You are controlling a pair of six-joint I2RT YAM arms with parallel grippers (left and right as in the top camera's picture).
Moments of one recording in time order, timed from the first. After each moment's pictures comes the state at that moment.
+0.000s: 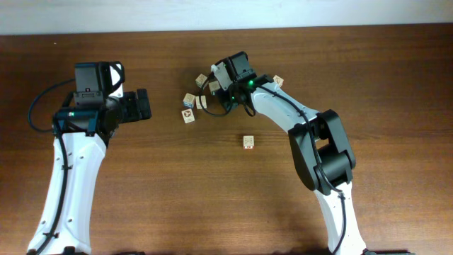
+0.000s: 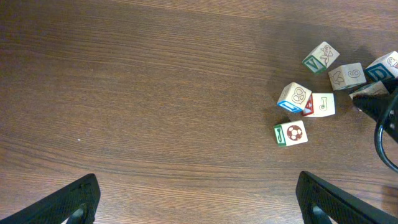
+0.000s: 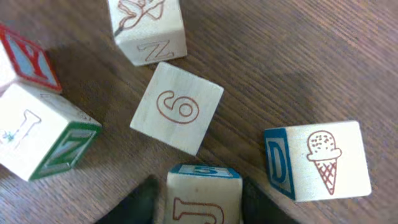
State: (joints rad) left arm 0.03 1.46 1.31 -0.78 -0.03 -0.08; right arm 0.46 2.35 1.78 -0.42 -0.11 -0.18
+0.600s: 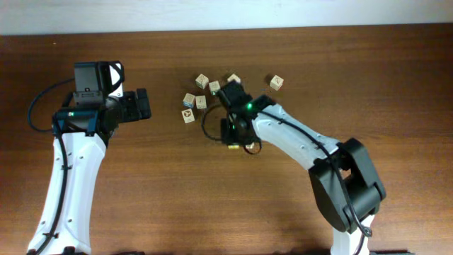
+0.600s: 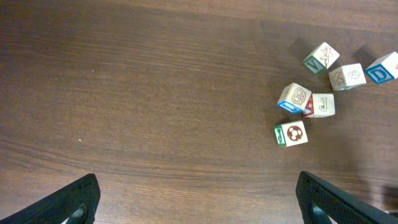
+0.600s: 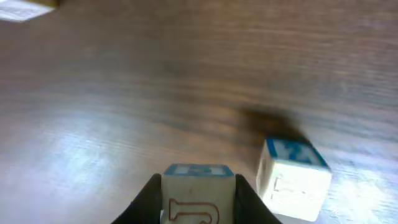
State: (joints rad) left arm 0.03 1.46 1.31 -0.78 -0.03 -0.08; right arm 0.59 2.01 1.44 -0.76 -0.09 0.56
